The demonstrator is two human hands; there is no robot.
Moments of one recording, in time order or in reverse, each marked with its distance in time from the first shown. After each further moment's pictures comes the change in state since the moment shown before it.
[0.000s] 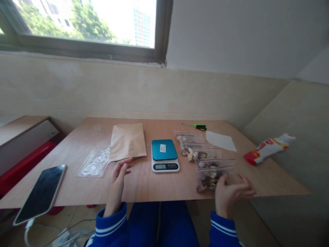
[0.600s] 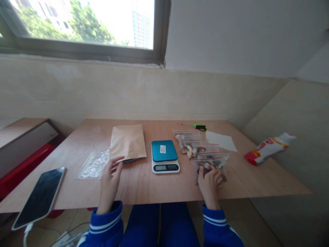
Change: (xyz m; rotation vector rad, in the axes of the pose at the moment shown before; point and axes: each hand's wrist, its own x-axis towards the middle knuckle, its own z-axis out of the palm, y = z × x) left_hand 0.027 -0.013 -0.024 0.320 0.027 0.178; right_hand -0.025 -0.034 0.028 -0.084 -0.378 0.017
